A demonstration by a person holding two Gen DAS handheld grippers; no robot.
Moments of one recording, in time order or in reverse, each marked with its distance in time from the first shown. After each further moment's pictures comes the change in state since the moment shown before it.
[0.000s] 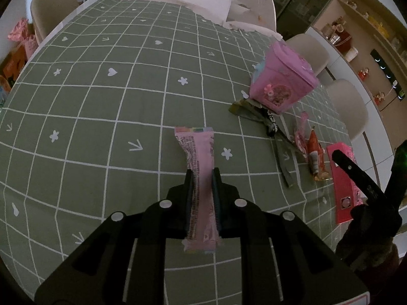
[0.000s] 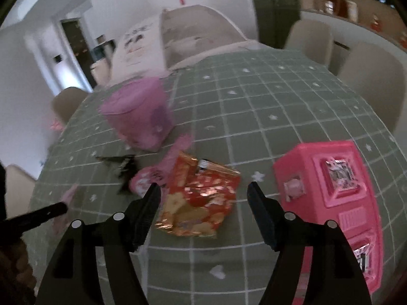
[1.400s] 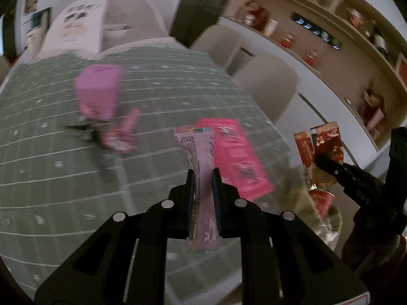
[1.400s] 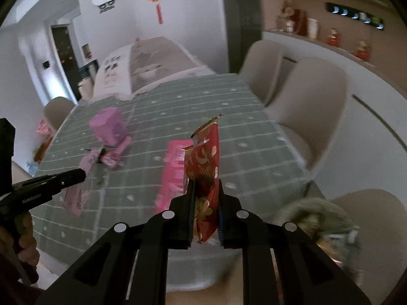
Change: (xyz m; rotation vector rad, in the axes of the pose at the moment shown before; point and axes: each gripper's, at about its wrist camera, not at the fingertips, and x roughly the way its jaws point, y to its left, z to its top) left arm -0.051 -0.245 -0.063 0.328 -0.082 -0.231; right arm -0.204 -0.135 -0.032 -0.019 -0.088 -0.134
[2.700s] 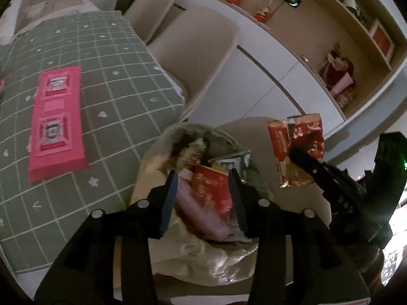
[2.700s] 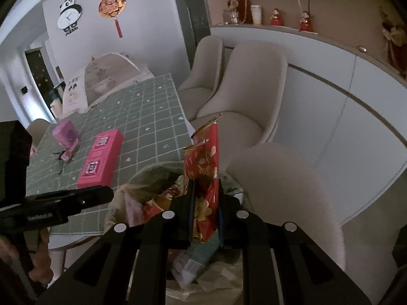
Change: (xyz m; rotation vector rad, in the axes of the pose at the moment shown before) left arm 0.098 -0.208 -0.040 0.015 0.166 -0.207; right arm -0.063 -0.185 -0.066 0.142 -0.012 -0.066
